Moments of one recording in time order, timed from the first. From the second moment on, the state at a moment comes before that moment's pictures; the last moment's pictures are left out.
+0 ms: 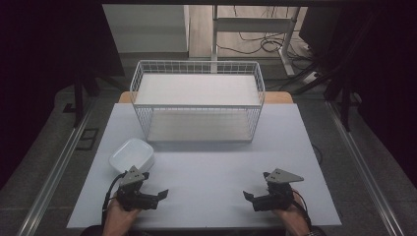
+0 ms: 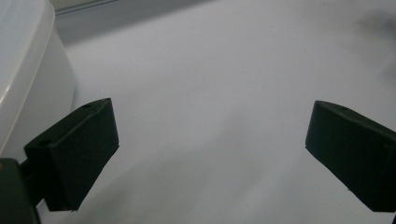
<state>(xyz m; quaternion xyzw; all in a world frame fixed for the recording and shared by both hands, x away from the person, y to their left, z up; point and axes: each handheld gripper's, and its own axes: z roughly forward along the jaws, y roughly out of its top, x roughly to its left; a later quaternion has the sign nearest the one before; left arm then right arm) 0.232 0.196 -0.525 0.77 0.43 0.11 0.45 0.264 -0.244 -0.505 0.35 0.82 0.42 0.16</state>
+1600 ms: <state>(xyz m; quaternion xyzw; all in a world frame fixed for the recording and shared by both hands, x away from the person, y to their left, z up) 0.314 0.330 -0.502 0.67 0.58 0.22 0.41 0.265 -0.240 -0.506 0.35 0.83 0.41 0.17</state>
